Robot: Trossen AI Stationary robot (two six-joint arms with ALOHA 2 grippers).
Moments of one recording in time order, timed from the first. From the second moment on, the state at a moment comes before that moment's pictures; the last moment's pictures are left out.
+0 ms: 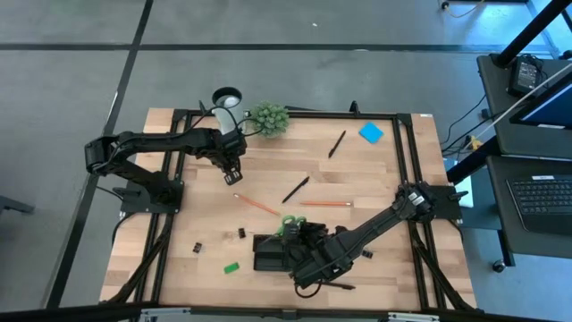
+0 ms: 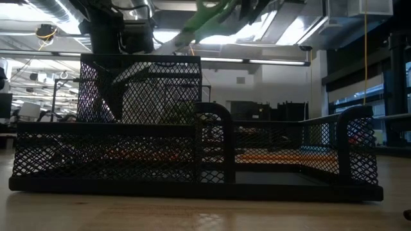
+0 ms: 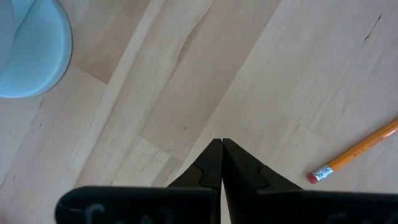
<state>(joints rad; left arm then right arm) 0.39 1.35 0.84 -0.78 -0.10 -0.14 0.56 2.20 2.13 -1.48 0.73 -0.92</state>
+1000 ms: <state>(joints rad) 0.39 1.35 0.84 -0.78 -0.10 -0.15 0.54 2.24 2.06 -1.34 0.64 -1.00</state>
